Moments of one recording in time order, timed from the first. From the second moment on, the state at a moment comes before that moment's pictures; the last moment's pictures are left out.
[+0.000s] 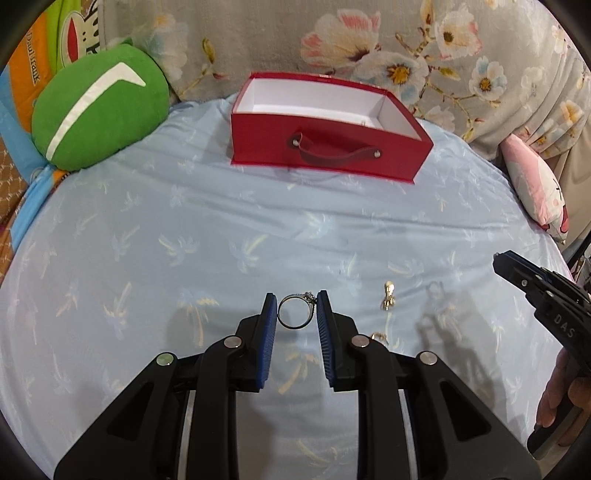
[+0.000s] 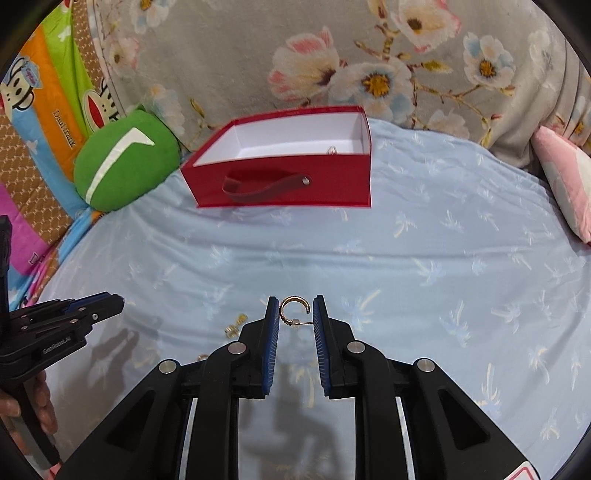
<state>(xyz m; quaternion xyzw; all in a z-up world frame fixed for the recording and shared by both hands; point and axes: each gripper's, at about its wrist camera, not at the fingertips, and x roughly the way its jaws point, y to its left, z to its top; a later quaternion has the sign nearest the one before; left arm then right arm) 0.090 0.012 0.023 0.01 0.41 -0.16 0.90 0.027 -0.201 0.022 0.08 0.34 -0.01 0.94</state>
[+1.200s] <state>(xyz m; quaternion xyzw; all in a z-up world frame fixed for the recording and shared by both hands) 0.383 -0.086 0.099 0.05 0.34 -0.13 0.93 0.318 -0.266 0.076 0.08 0.32 0.00 0.95</state>
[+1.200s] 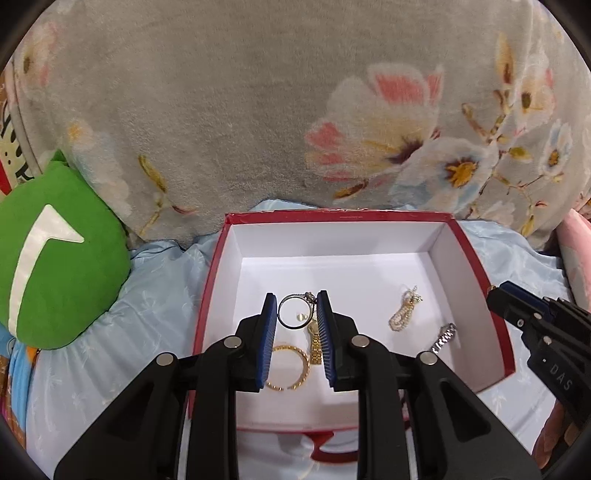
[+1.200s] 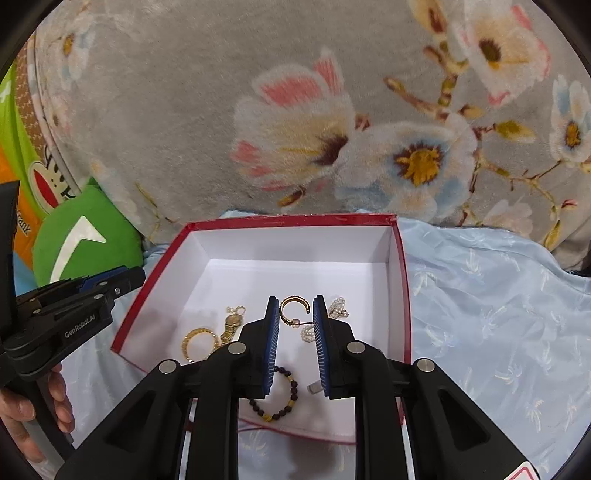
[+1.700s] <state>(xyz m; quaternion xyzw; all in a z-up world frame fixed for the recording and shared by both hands) 0.438 -0.097 0.059 0.05 0.37 -0.10 0.92 0.355 -0.261 0.046 0.06 0.33 -0.01 0.94</state>
